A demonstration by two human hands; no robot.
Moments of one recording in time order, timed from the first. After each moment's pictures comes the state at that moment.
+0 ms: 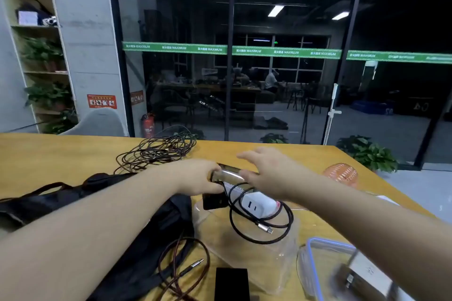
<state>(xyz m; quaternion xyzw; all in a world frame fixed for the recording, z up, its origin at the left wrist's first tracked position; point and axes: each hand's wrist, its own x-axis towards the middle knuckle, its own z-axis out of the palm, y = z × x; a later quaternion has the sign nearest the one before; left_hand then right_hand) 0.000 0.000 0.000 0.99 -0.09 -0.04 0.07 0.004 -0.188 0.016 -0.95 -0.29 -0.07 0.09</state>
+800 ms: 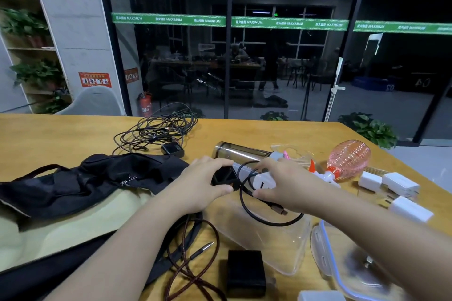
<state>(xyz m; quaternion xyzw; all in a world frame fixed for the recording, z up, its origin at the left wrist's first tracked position) -0.017 0.000 -0.057 0.96 -0.09 0.06 0.25 0.006 -0.191 -0.034 -0.97 -0.22 0.01 0.11</state>
